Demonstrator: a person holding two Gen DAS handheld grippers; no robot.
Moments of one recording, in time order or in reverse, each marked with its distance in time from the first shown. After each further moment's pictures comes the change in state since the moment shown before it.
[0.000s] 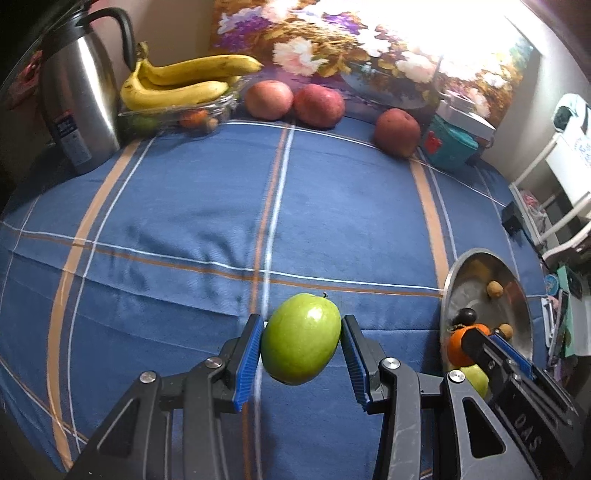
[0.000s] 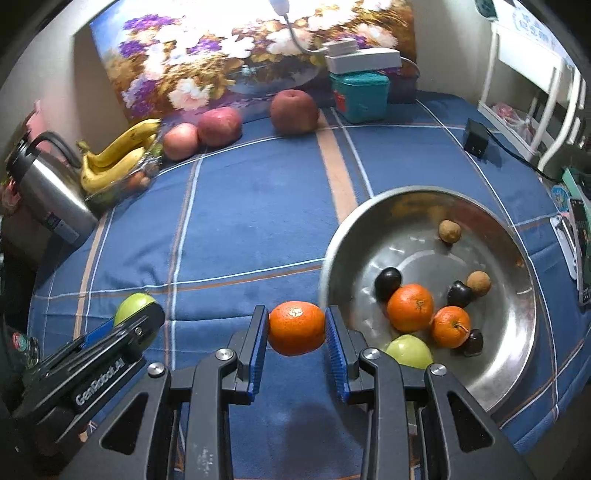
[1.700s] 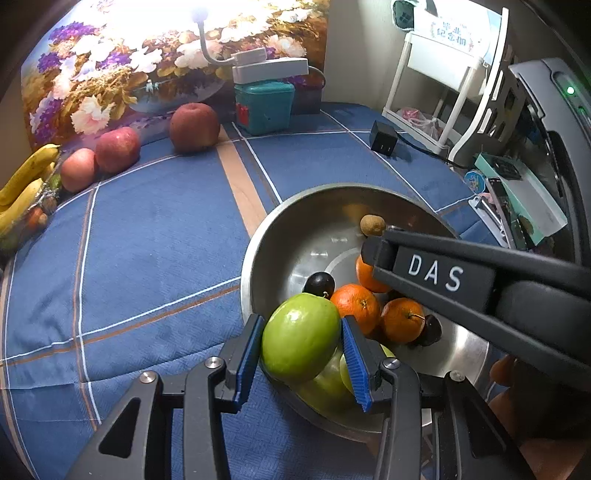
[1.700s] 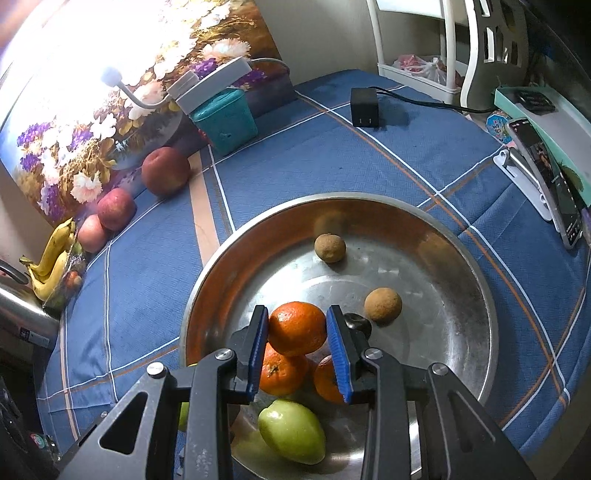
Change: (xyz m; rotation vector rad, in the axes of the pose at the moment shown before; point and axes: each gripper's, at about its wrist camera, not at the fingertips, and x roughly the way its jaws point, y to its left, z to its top) left arm 0.034 -0.145 -0.041 0.458 -0.047 -0.209; right arm 0.014 -0.114 0.024 0.319 -0.076 -0.051
